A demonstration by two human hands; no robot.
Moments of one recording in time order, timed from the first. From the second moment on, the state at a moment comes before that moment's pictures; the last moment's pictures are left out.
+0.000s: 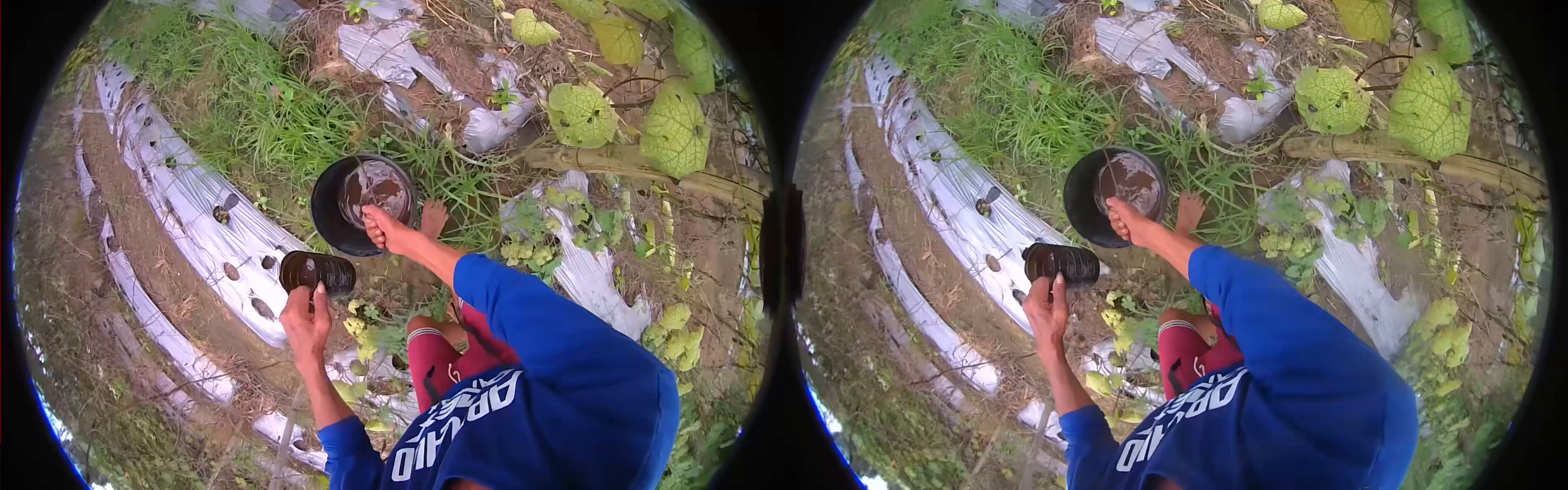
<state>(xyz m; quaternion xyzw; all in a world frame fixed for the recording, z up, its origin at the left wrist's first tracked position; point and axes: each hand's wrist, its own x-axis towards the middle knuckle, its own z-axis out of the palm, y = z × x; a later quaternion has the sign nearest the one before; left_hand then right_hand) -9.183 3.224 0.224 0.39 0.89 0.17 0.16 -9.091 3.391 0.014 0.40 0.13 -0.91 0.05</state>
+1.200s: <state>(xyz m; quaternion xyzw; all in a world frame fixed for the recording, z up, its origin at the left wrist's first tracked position) -9.065 3.733 0.002 0.79 0.51 -0.18 0.29 -9.084 3.392 -0.018 0.40 0.19 -0.90 -0.03</state>
